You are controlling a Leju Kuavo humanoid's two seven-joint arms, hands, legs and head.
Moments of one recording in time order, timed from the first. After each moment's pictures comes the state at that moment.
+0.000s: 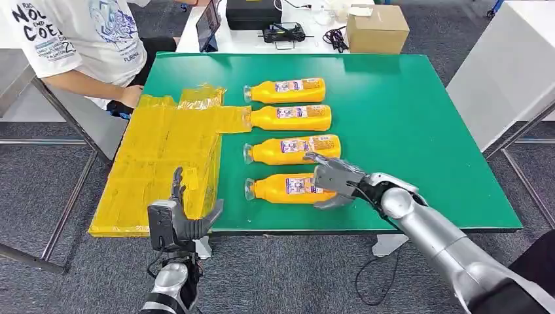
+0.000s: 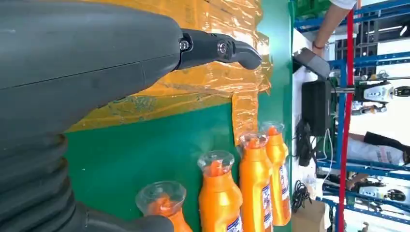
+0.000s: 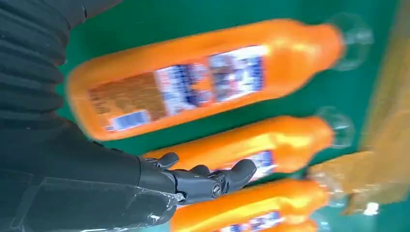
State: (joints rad) left arm -0.15 -0.30 -0.28 -1.10 -0.18 0.27 -0.62; right arm -0.62 -0.41 0.86 -1.14 0.16 0.34 -0.16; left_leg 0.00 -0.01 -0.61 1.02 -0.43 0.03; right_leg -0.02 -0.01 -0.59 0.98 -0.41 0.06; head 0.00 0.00
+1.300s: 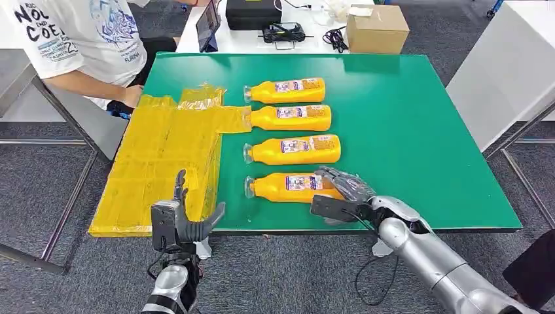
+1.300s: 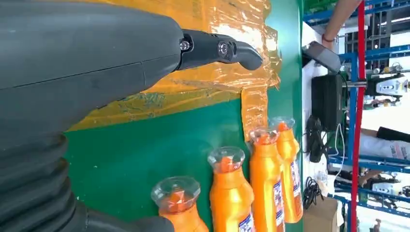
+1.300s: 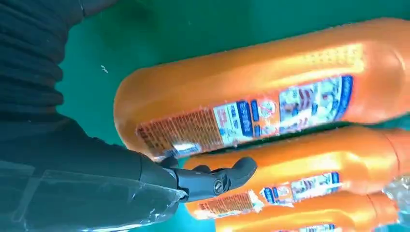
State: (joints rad) left arm -0.14 -0.30 -0.28 -1.10 -0.20 0.26 -0.60; right arm -0.48 -0.41 0.84 -1.18 0.43 0.15 -0.09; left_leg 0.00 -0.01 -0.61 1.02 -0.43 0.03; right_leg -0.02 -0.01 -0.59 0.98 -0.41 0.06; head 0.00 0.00
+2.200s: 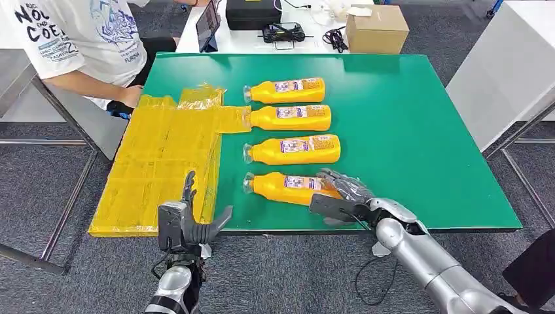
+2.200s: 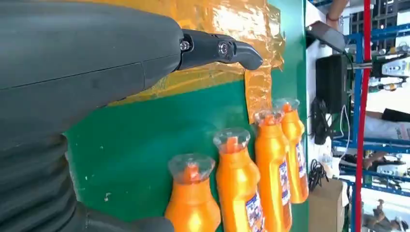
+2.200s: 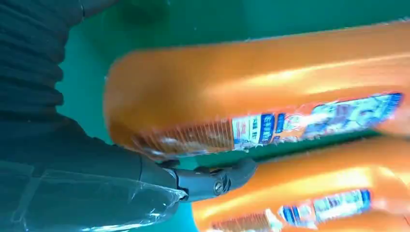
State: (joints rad) left arm -0.14 -0.30 -0.30 -1.08 -0.20 0.22 -0.59; right arm -0.47 -0.34 0.76 -1.09 0.47 0.18 -0.10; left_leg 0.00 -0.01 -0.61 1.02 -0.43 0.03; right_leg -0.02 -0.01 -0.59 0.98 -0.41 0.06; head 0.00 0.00
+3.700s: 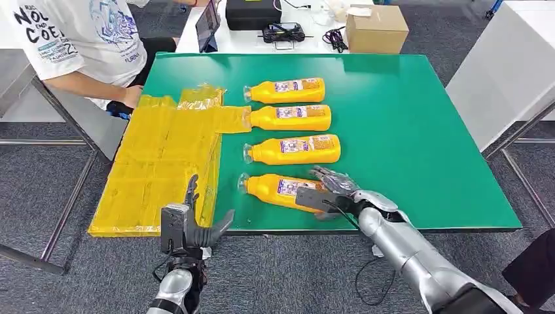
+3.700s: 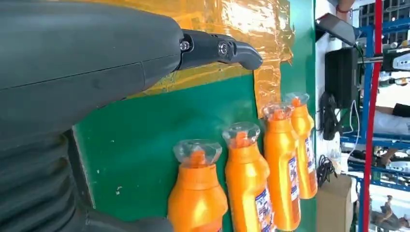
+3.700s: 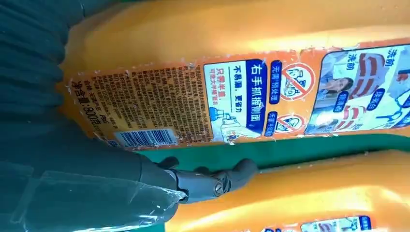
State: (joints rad) left arm -0.13 -0.30 -0.31 -1.08 -0.20 0.21 -0.57; right arm -0.59 -0.21 0.76 -0.84 0.55 0.20 -0.13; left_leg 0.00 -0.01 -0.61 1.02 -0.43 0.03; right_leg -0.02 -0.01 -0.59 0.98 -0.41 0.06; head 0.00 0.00
